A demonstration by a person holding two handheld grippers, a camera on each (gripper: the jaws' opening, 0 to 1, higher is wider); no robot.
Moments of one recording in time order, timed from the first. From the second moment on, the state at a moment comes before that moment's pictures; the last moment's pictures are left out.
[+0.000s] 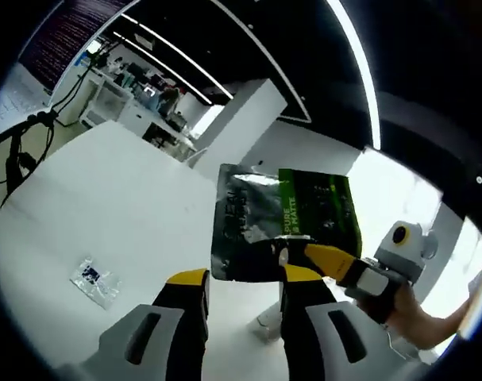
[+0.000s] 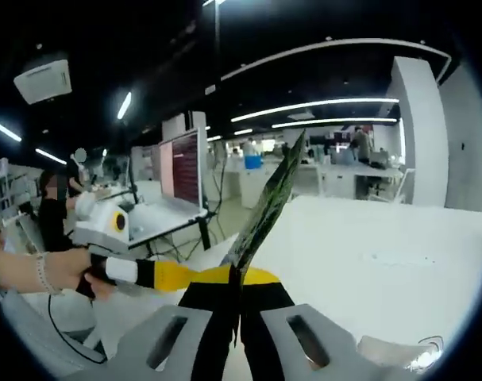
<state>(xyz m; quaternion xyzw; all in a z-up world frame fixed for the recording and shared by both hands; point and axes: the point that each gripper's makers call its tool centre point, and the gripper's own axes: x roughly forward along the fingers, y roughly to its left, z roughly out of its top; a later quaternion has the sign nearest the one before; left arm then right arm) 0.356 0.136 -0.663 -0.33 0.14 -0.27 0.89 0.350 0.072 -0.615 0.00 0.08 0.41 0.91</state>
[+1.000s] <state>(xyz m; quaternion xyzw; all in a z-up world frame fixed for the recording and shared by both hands) 0.329 0.092 -0.595 -0.41 0.07 -0.32 0.85 0.303 0.059 -0.588 0.26 0.09 0.40 0.88</state>
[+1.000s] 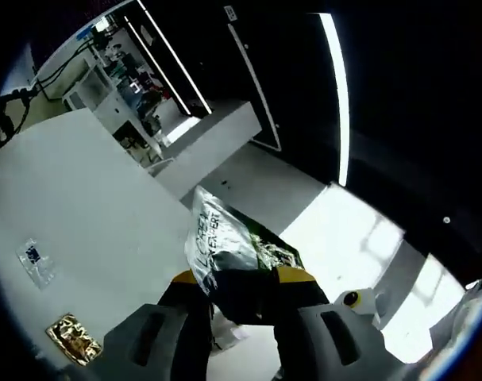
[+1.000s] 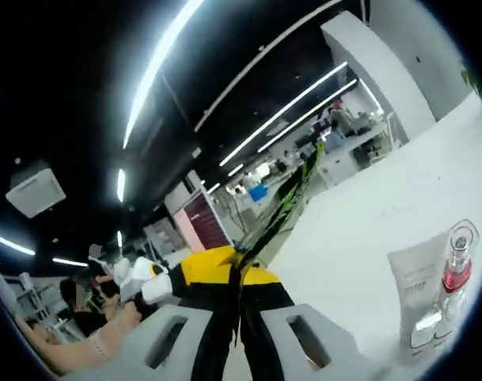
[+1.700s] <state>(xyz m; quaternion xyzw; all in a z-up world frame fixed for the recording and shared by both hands) 0.330 0.097 -0.596 -0.20 0.04 -0.28 0.94 0.295 0.065 -0.606 0.22 0.12 0.40 0.88</state>
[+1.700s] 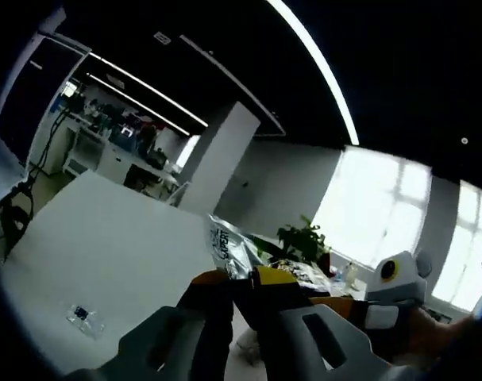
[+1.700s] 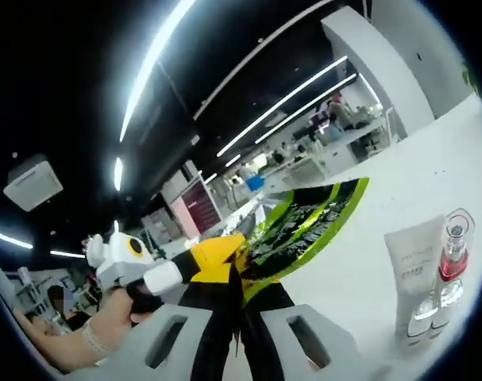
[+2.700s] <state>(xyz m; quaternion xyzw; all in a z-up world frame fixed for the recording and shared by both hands) 0.342 0.120 -0.658 -0.09 0.14 -0.28 0.95 0.276 0.029 -0.670 -0.01 0.19 0.41 0.89</state>
